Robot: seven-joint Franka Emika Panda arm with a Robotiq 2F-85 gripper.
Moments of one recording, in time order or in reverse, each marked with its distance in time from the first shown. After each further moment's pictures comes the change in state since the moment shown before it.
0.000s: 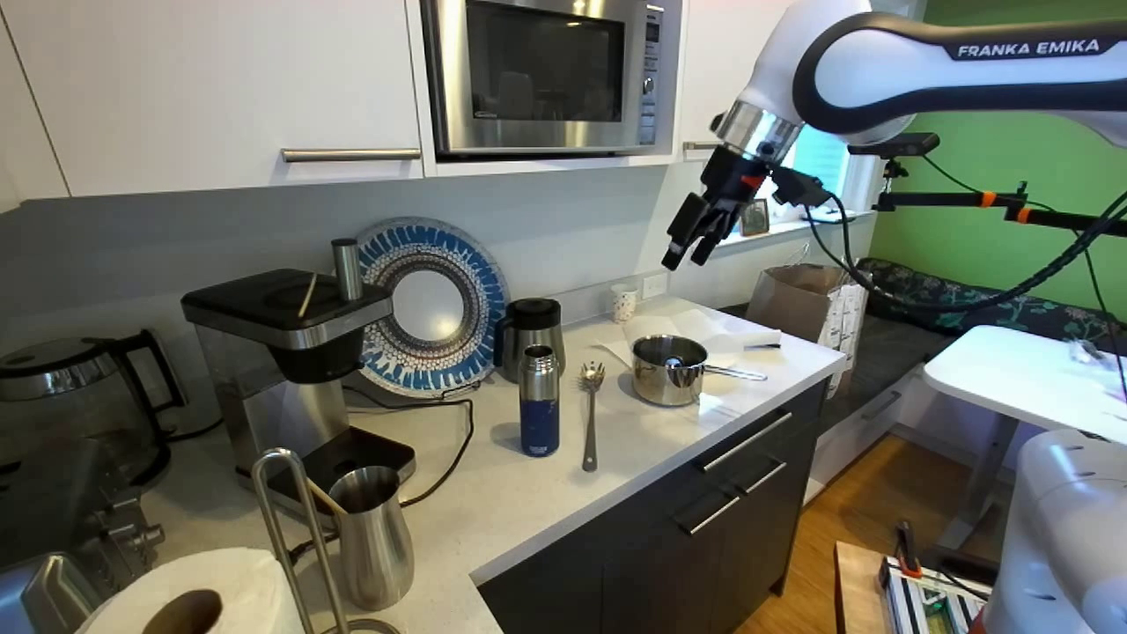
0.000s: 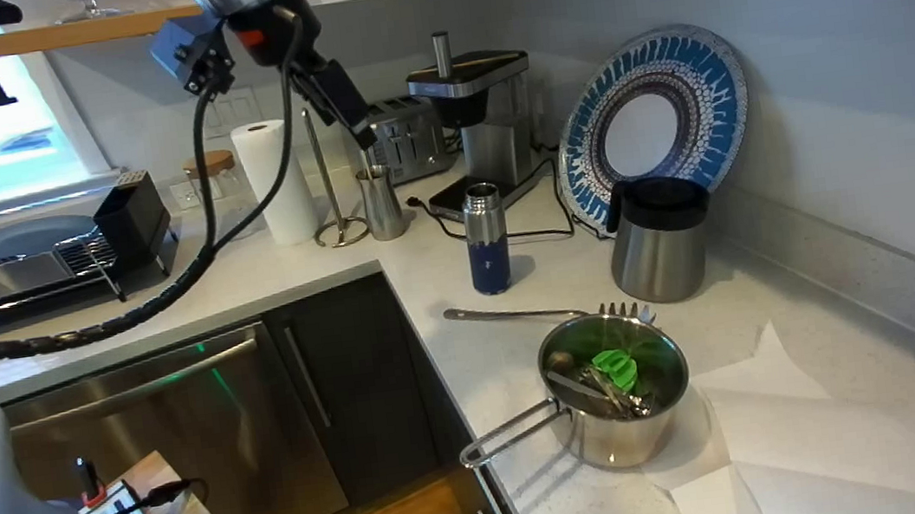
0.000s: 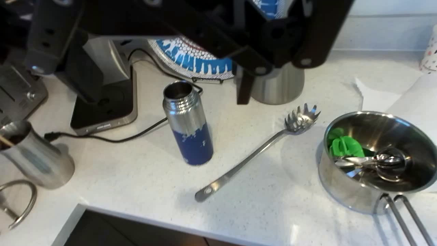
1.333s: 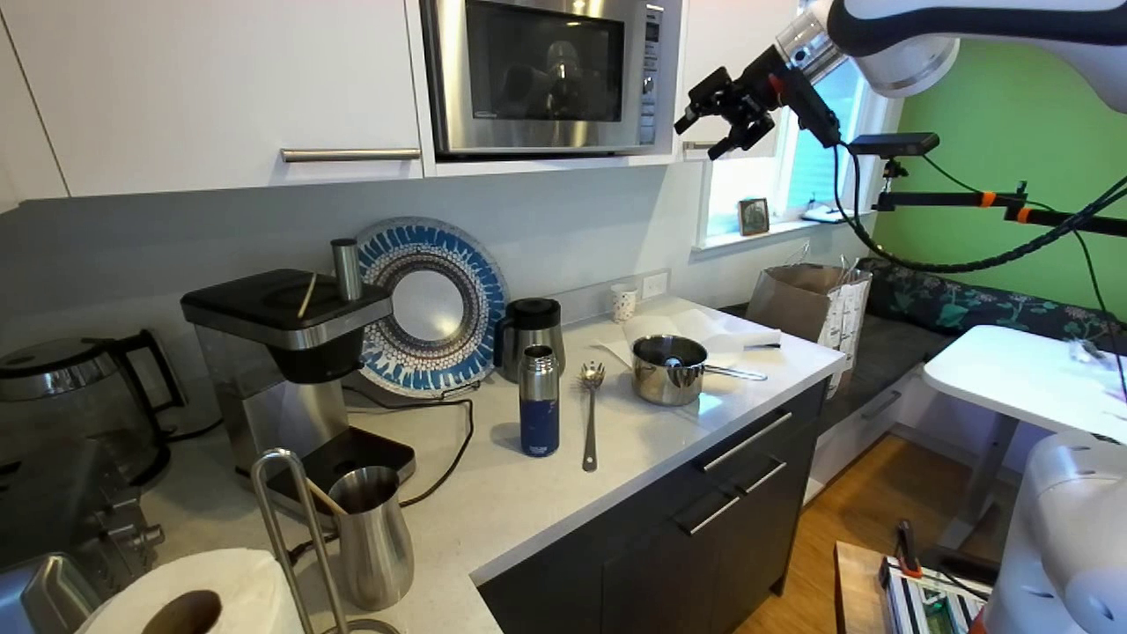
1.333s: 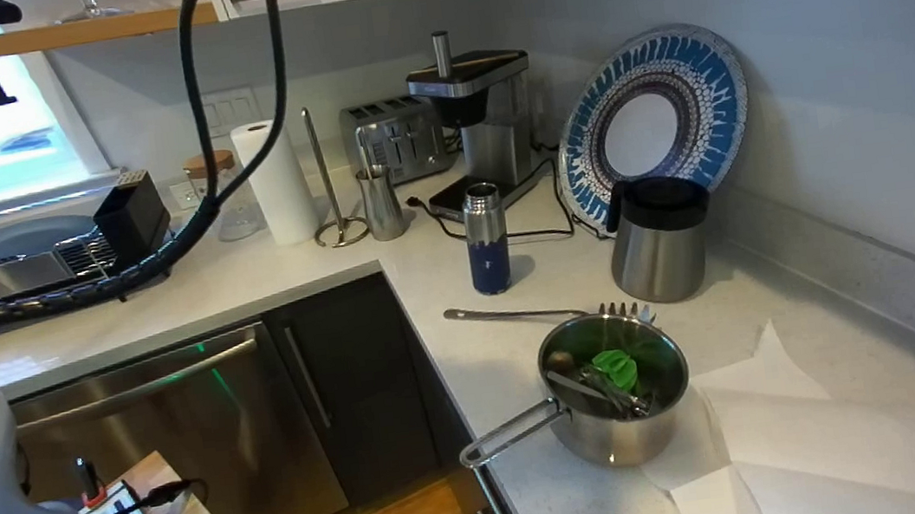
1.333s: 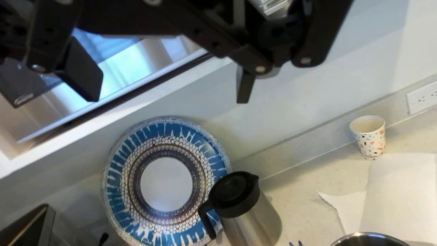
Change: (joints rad) arm -0.093 0.082 -0.155 0.236 0.172 0.281 0.141
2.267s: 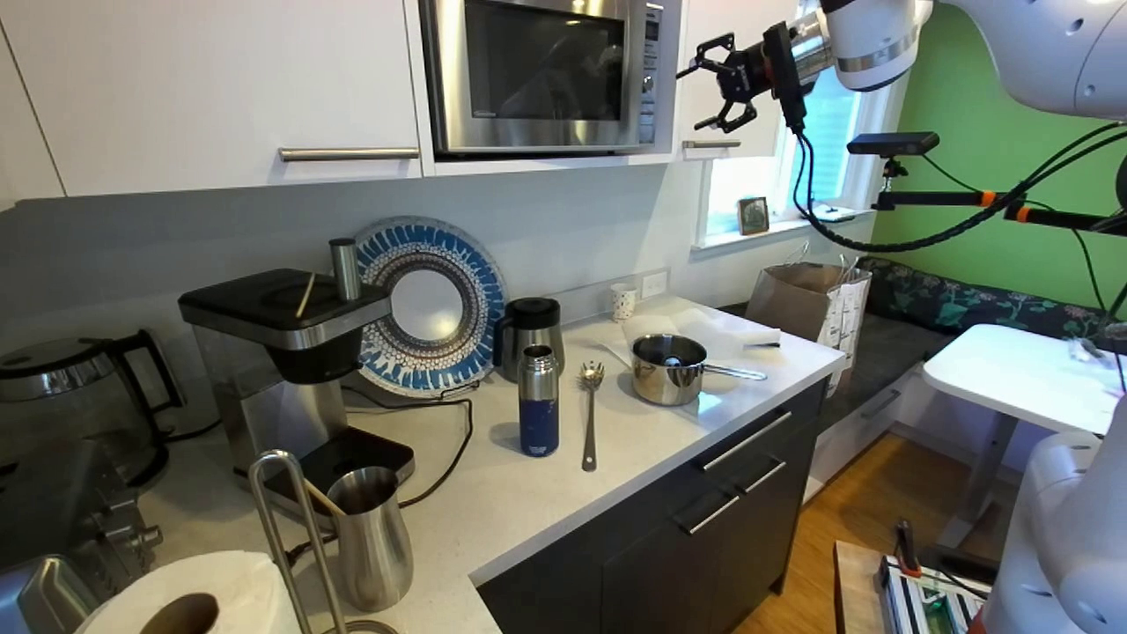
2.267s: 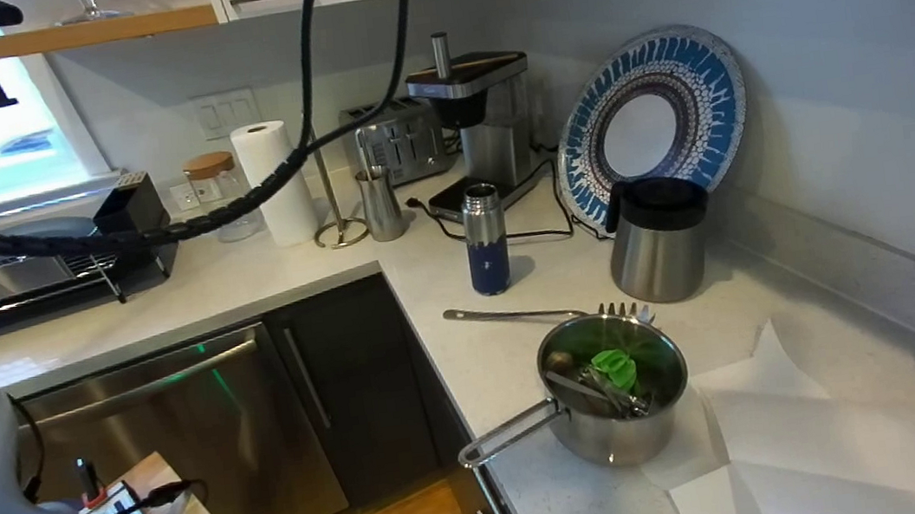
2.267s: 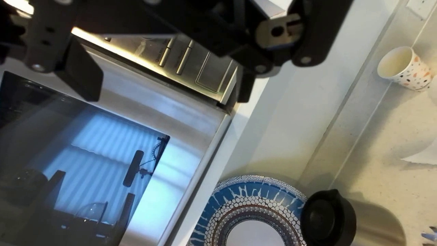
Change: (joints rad) arm -0.022 0.283 -0.209 0.305 0.596 -0.037 0.122
